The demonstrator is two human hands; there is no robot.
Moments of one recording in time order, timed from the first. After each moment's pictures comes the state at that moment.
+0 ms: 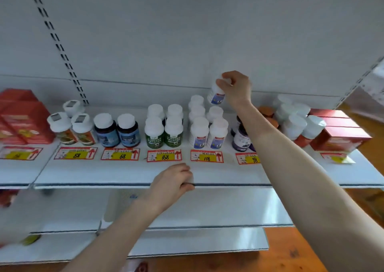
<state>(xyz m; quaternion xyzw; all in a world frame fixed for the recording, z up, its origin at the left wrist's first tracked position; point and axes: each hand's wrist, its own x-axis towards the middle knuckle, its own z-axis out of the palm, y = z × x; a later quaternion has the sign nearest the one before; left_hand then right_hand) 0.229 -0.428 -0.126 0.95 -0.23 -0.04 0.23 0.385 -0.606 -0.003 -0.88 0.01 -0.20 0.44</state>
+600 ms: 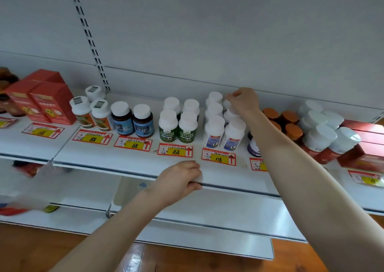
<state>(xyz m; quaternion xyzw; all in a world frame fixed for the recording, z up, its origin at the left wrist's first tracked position) 0.227 -0.427 -0.124 0.94 -0.25 0.00 0.22 0.405 -0.597 -0.039 -0.93 0.05 -0.04 0.36</state>
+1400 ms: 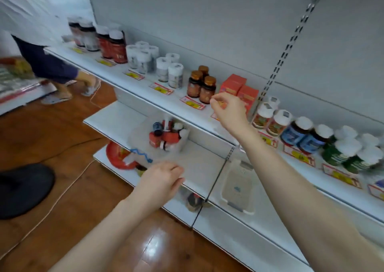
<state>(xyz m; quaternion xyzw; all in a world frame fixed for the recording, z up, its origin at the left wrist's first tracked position) -0.003 -0.049 -0.126 0.98 -0.01 0.13 0.14 0.197 -0.145 -0.035 -0.85 -0.33 -0.06 0.40</state>
